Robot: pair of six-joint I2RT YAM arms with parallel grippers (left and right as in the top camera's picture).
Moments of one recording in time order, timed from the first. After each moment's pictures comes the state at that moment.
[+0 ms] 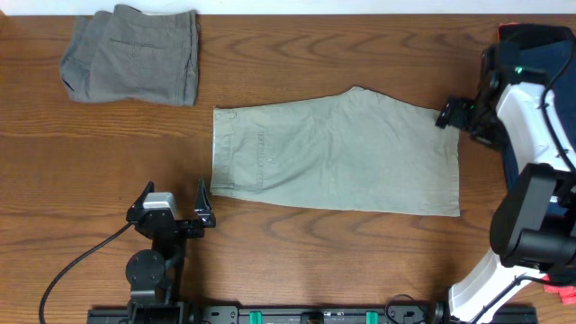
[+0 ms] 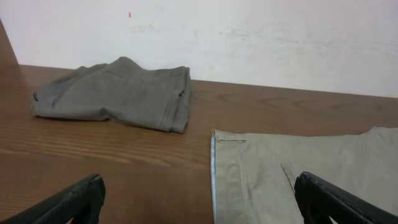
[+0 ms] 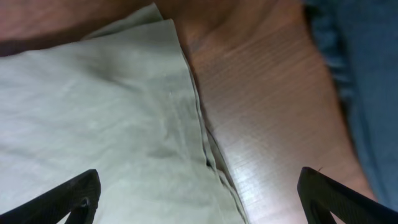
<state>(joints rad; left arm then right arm) 0.00 0.01 0.02 -0.11 0.02 -0.11 -0.17 1.93 1.47 -0.97 0.09 0.33</state>
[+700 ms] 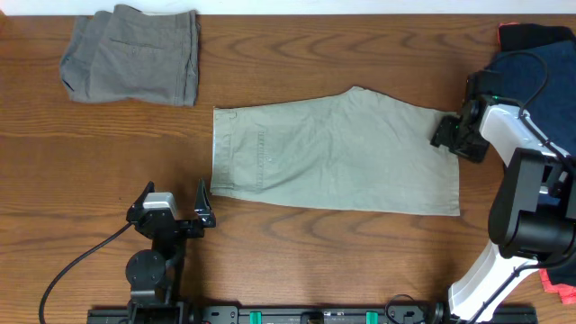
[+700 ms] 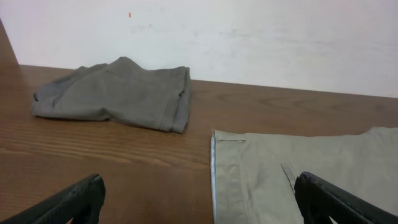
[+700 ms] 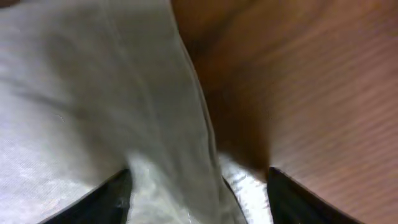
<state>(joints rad) 0.00 0.01 0.02 -0.11 0.02 -0.11 -0.17 1.99 1.27 -0.67 0.07 0.31</state>
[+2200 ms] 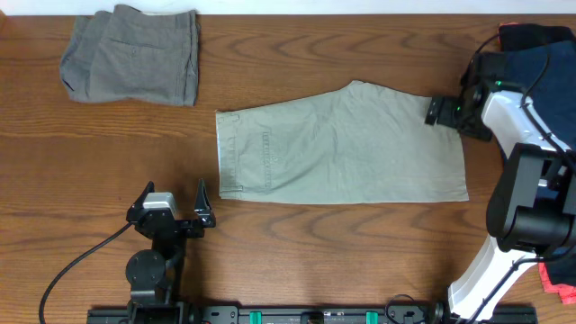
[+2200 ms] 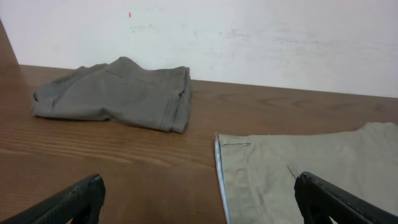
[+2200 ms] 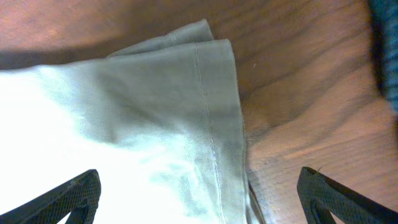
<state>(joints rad) 0.00 0.01 0.02 -0.11 0.02 -0.11 -0.16 2.03 1.46 -0.70 0.02 0.19</state>
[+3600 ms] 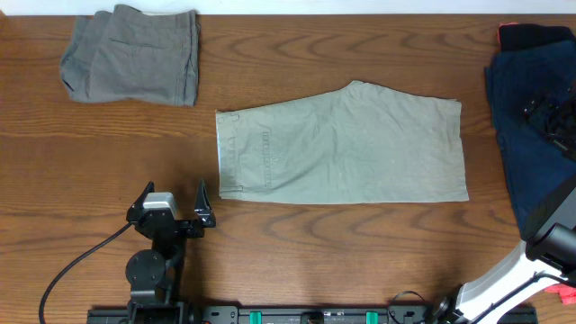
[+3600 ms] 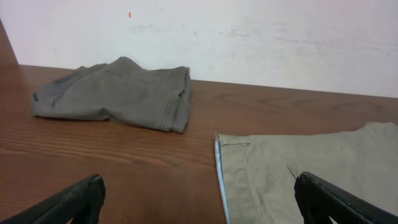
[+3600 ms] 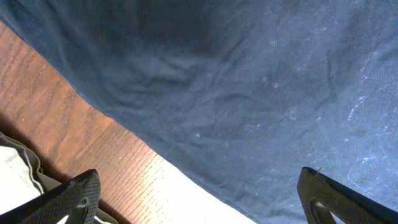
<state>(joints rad) 0.00 0.01 0.02 -0.11 0.02 -0.11 -0.51 1.99 1.69 -1.04 0.12 0.27</state>
